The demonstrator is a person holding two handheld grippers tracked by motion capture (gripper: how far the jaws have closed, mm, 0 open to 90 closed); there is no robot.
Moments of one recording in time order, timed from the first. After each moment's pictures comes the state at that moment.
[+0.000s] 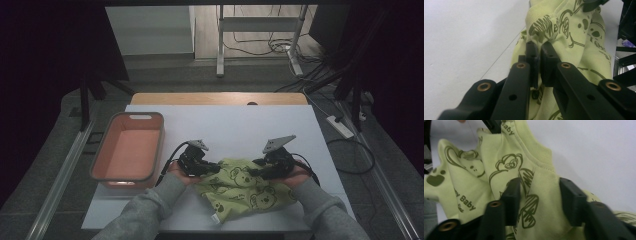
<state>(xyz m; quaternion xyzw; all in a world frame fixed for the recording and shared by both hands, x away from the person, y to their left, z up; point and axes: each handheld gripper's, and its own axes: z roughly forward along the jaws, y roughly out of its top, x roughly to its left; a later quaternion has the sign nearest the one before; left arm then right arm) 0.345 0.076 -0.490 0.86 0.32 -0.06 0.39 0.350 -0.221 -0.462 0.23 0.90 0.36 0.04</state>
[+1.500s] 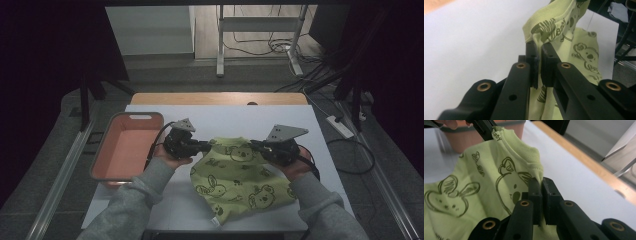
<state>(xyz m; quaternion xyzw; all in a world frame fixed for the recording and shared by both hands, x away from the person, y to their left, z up) 0.349 0.110 -0.412 0.85 0.29 0.04 0.44 0.339 -0.208 -0.397 0.18 0.85 0.44 0.20</state>
